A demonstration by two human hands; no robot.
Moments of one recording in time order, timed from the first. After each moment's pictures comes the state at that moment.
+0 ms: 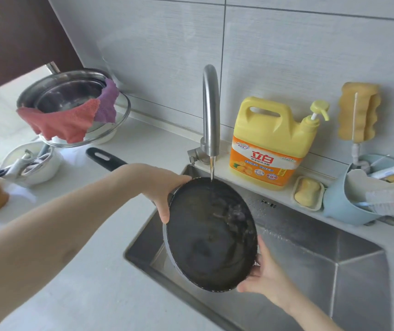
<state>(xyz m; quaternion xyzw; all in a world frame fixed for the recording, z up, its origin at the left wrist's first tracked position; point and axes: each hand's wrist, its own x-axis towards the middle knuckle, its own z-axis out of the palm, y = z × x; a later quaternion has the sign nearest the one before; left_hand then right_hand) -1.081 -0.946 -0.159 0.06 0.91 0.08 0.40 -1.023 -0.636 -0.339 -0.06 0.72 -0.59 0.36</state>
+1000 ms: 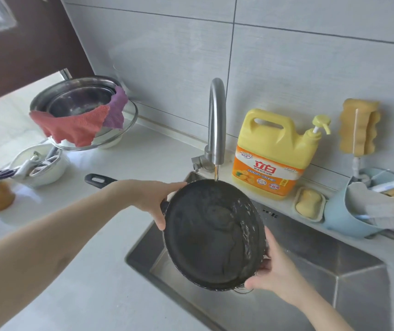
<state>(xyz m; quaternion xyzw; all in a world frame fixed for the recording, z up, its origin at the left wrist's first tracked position) -1.061 -0.979 -0.187 0.00 0.91 0.18 0.36 -1.044 -0.630 -0.300 -0.11 0.79 -0.51 0.33</state>
